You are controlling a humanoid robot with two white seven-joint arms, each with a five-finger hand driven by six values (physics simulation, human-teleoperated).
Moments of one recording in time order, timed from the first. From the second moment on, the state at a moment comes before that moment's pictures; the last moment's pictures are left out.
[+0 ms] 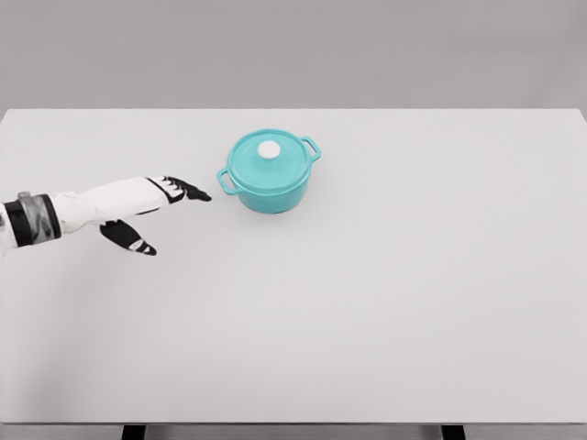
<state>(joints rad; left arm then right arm) -0.46 0.70 -0.45 -1.36 -0.26 -0.61 -0.61 0.03 0.00 0.71 -0.06 0.25 -0.09 0.14</state>
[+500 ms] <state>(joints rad) -0.85 0.70 -0.60 -1.33 -0.25 -0.61 -0.61 0.03 0.00 0.71 -0.06 0.24 -0.09 0.14</state>
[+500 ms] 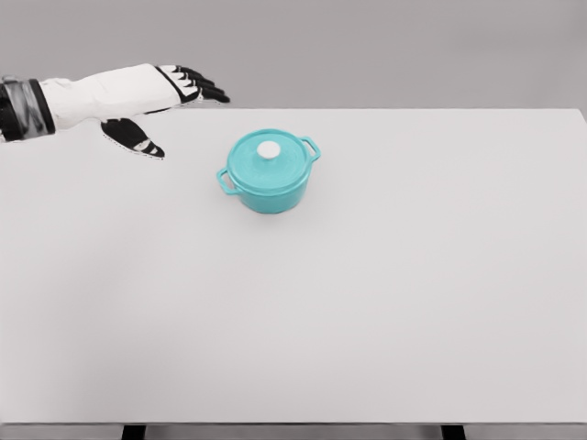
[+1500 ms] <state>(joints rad) -1.07 0.33 -0.85 -1.01 -0.58 -0.61 -0.61 0.03 0.00 0.71 -0.06 0.24 -0.09 0.14</state>
